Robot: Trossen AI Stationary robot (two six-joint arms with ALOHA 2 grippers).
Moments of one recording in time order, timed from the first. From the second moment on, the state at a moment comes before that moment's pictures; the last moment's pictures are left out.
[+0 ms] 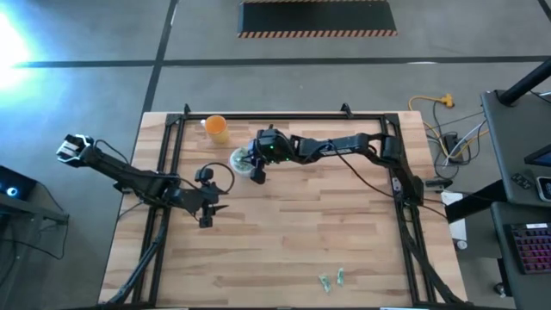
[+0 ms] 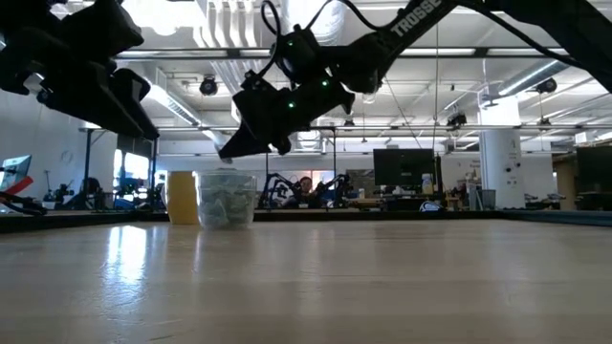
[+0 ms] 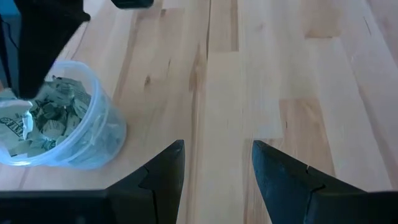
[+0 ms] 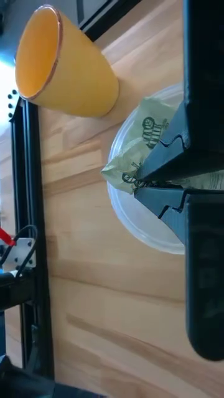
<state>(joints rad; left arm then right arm) -0.38 0.87 0.49 -0.38 -0.42 -0.21 -0.22 2.16 1.53 0.14 -0.11 -0.02</state>
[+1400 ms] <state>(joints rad) -0.38 0.91 0.48 -0.20 -0.42 -0.15 -0.04 1.73 1.53 -0.80 -0.11 0.00</state>
